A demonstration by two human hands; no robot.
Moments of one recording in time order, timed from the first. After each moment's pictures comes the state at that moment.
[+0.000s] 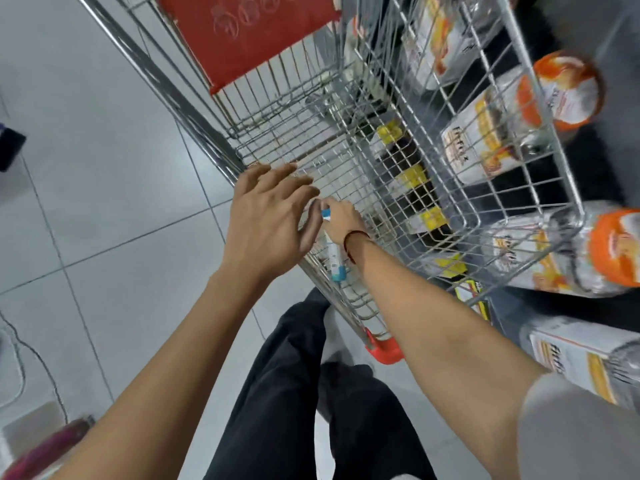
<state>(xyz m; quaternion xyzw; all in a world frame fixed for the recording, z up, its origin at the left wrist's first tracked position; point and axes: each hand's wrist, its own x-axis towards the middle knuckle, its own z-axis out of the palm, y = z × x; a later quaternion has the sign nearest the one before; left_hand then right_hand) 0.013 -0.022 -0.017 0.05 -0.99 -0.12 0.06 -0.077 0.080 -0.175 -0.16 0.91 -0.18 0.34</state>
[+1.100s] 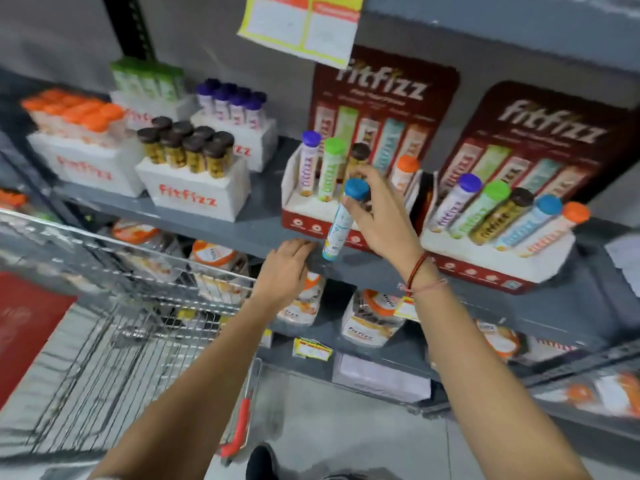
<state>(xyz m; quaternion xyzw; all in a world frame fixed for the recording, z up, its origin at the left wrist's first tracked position) -0.093 0.265 0.115 -0.40 -0.88 -0.26 0.04 -0.023 0.412 0.242 0.08 0.92 -0.33 -0.22</state>
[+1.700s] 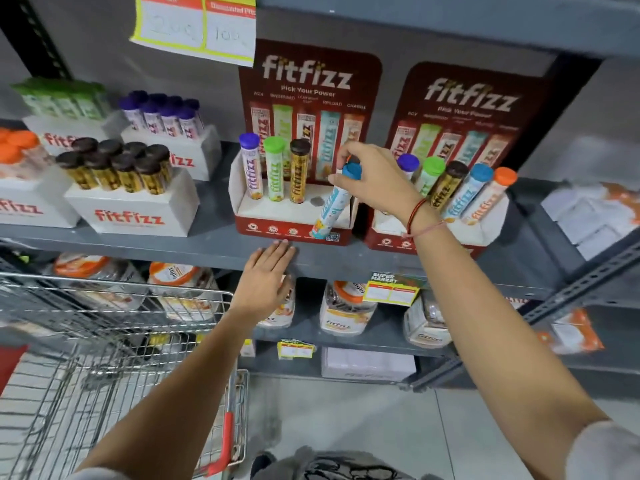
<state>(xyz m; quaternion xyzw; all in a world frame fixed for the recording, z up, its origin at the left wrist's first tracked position) -0.090 0.285 0.085 -0.50 -0.85 -0.17 0.07 -0.012 0.479 0.277 0.11 0.95 -0.24 -0.18</state>
